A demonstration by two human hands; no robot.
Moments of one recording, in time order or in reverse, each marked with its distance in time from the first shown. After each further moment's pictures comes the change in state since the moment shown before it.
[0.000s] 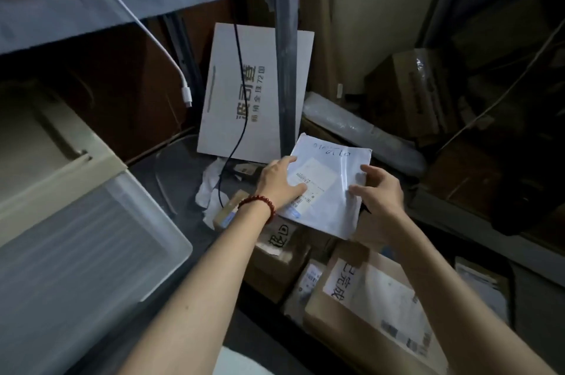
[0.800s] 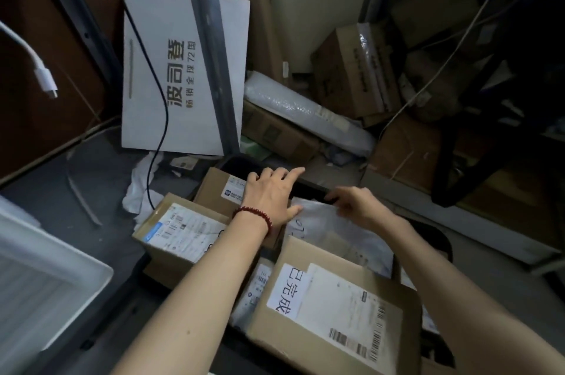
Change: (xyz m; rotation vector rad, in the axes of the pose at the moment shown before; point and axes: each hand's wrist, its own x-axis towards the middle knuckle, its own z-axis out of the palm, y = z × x) left_hand 0.023 0.032 0.092 0.682 -0.085 0.420; right_hand 0.047 0.065 -0.072 -0.842 -0.474 -0.163
